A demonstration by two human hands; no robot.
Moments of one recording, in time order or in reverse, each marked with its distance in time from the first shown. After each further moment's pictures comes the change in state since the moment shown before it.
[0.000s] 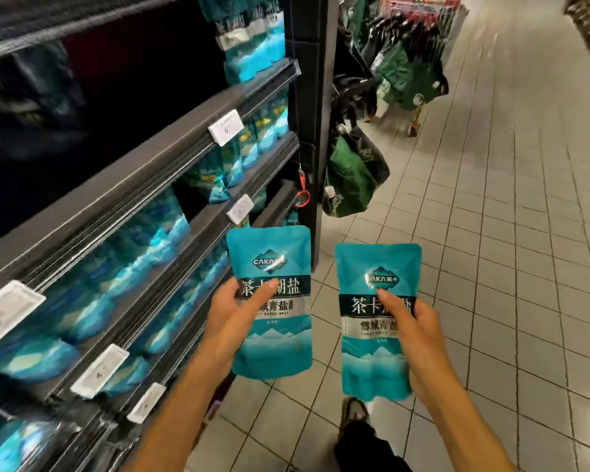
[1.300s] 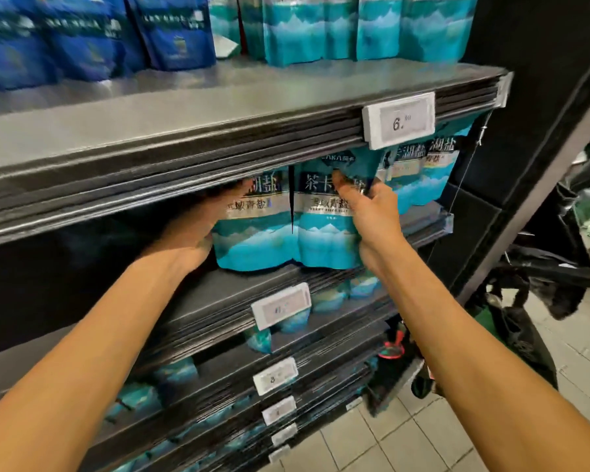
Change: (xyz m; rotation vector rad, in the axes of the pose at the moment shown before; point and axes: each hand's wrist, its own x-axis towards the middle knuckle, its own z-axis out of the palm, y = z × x) left_hand 0.339 0.273 -0.071 -0.278 0.491 0.168; right_hand 0.416 -0.263 0.367 0.095 -0.700 -0.309
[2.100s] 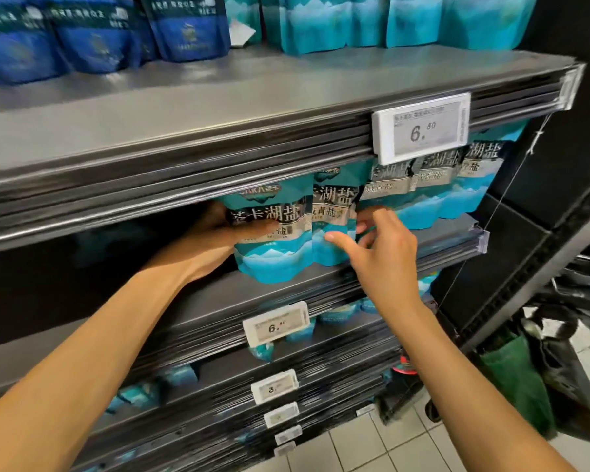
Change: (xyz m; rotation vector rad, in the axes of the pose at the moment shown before) left_hand 0.023 -0.023 -0.003 0.161 -0.337 0.285; right_hand 0.004 0.041 -0.033 -0.827 -0.033 -0.526
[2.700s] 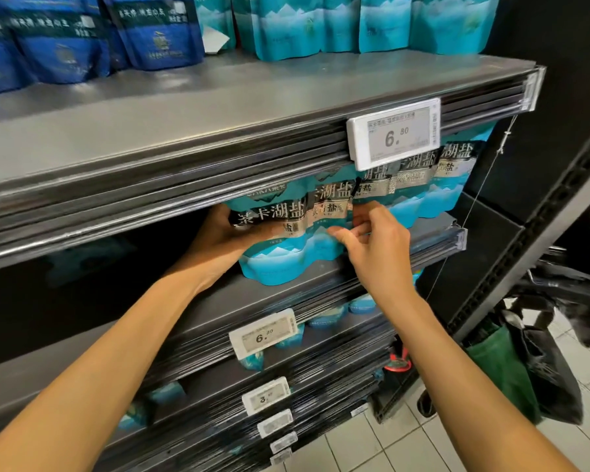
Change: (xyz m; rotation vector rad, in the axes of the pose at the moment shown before) left_hand 0.020 -0.016 0.023 0.119 0.193 0.031; right_hand 0.014 0.013 -0.006 0.080 0.022 0.044
